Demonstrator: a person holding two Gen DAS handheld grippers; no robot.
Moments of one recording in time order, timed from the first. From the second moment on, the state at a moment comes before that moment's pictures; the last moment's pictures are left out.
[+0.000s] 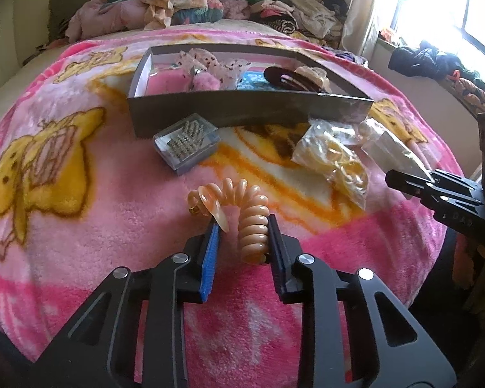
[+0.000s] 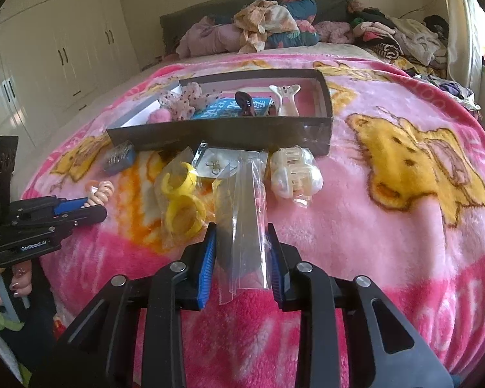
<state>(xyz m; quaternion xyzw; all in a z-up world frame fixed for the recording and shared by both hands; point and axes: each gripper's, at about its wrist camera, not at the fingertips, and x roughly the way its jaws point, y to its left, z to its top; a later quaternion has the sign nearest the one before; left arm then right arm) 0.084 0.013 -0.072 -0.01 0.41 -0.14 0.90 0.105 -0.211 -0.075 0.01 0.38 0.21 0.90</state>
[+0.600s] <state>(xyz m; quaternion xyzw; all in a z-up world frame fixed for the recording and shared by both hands) 0.112 -0.004 -0.032 -0.01 0.36 -0.15 0.92 0.111 -0.221 -0.051 0.04 0.35 0.21 0.91</state>
